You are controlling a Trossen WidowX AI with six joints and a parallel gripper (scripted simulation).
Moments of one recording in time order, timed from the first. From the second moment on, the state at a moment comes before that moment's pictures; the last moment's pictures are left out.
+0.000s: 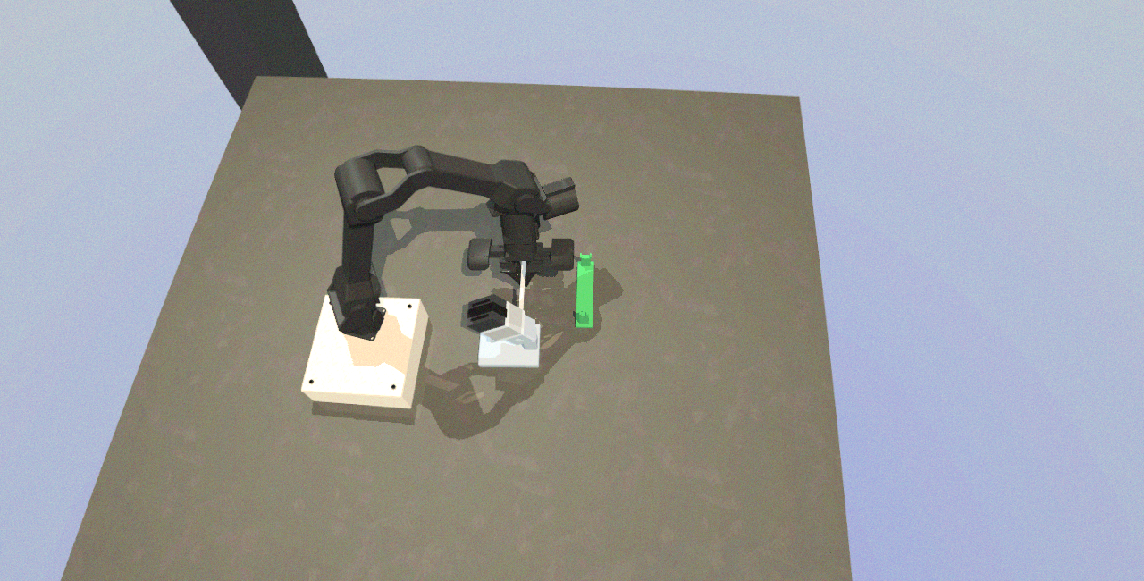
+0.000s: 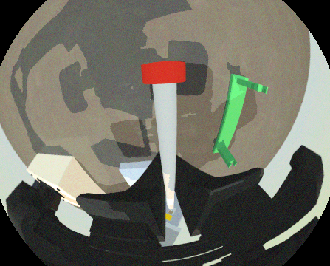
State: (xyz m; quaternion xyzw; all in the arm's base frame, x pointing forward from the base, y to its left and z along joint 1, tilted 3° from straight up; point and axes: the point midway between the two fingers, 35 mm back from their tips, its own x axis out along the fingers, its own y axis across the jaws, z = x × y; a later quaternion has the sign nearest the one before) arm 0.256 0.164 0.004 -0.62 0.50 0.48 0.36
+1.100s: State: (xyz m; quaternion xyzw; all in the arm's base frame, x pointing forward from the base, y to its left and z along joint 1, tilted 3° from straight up) arm 0.260 0.146 0.005 -0.62 0.50 0.49 0.36
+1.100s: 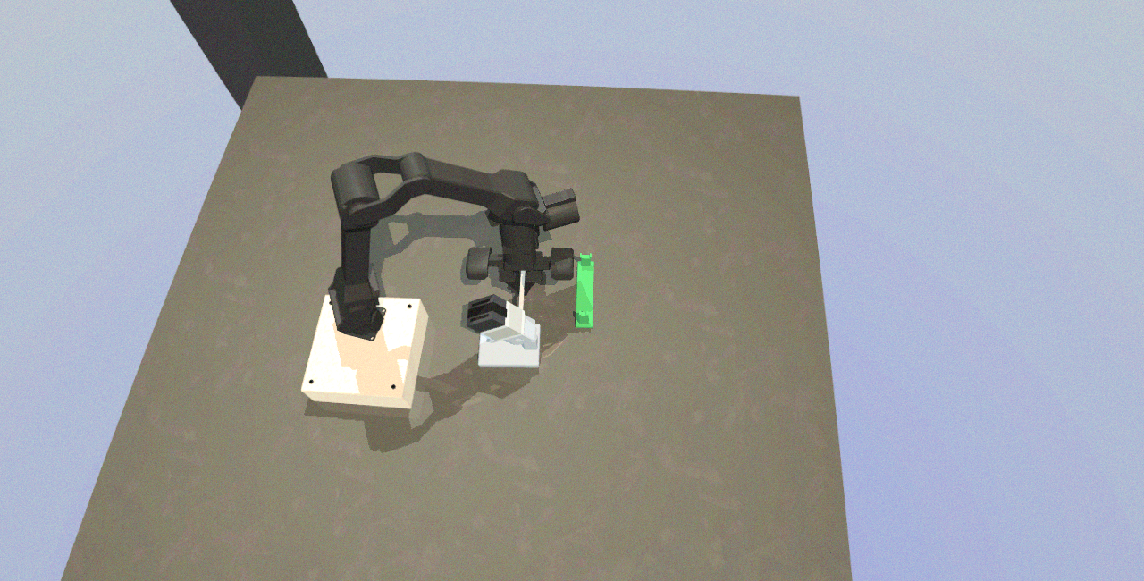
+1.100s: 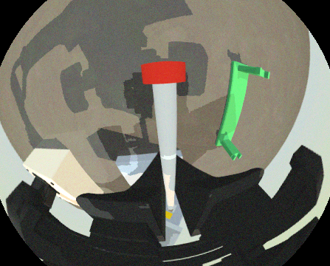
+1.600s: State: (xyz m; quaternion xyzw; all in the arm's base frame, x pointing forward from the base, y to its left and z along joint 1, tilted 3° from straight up) arm 0.262 0.138 0.005 -0.62 0.50 0.49 0.36
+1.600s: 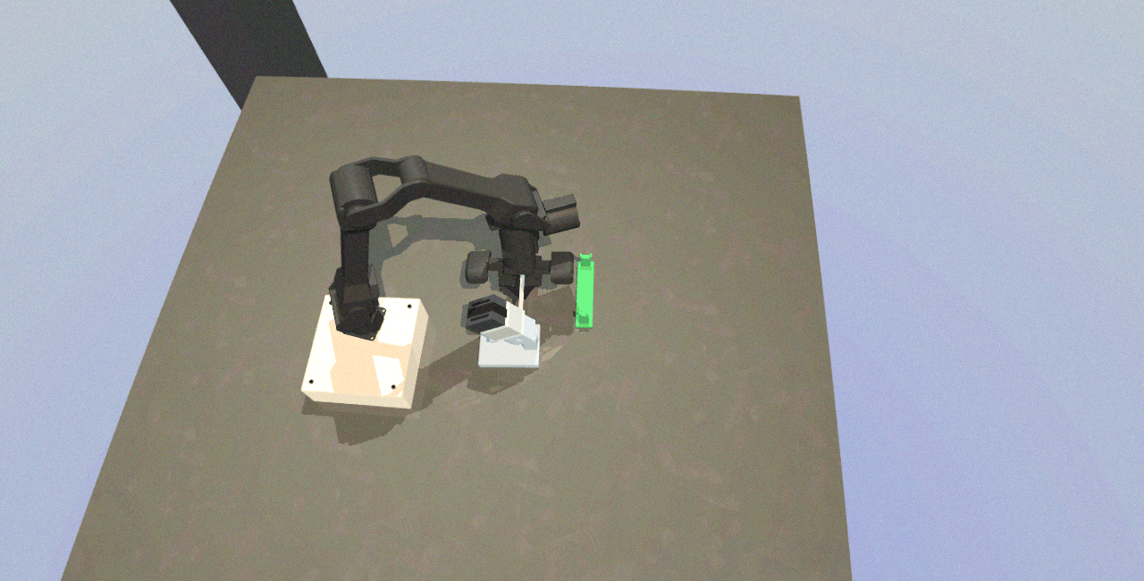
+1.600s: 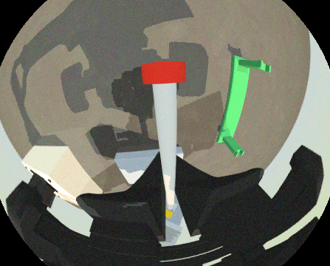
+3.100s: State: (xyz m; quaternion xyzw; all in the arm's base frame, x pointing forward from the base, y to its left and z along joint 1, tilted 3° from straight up) arm 0.268 0.114 0.005 -0.62 0.50 0.49 0.36
